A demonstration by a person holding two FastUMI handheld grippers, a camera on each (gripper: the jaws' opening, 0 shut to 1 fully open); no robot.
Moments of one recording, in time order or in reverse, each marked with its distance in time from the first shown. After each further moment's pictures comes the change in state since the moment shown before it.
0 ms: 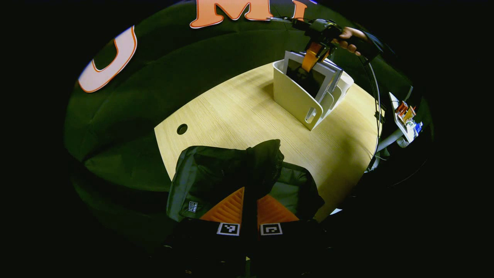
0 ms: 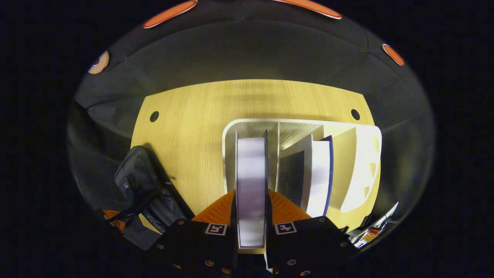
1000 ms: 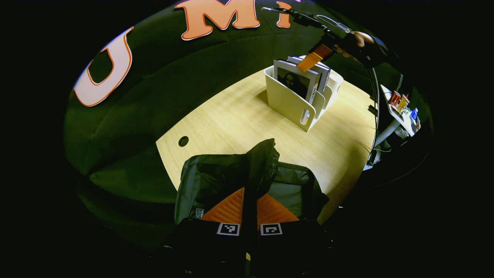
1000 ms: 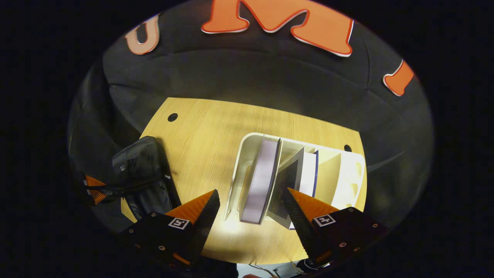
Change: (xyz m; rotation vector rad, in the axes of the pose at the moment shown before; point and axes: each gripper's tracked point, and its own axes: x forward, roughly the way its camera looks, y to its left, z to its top) left arm -0.019 0.008 0.005 0.070 -0.060 0.032; right arm -0.024 0.003 0.003 -0.179 -0.184 -0.012
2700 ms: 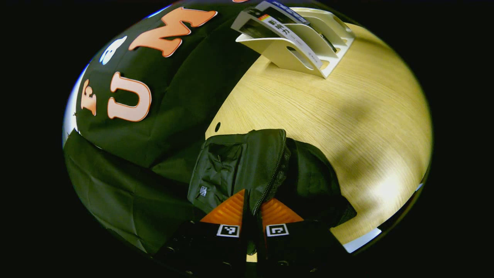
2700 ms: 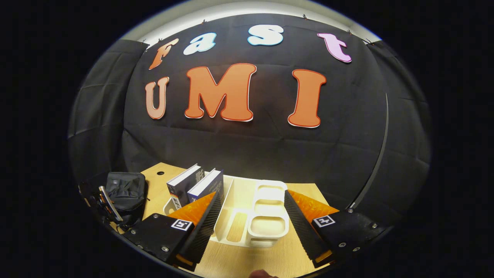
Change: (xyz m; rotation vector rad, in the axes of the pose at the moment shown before) left arm 0.094 -0.129 -0.076 0.136 0.102 0.672; right arm -0.117 -0.189 -0.108 0.027 -0.910 -0.076
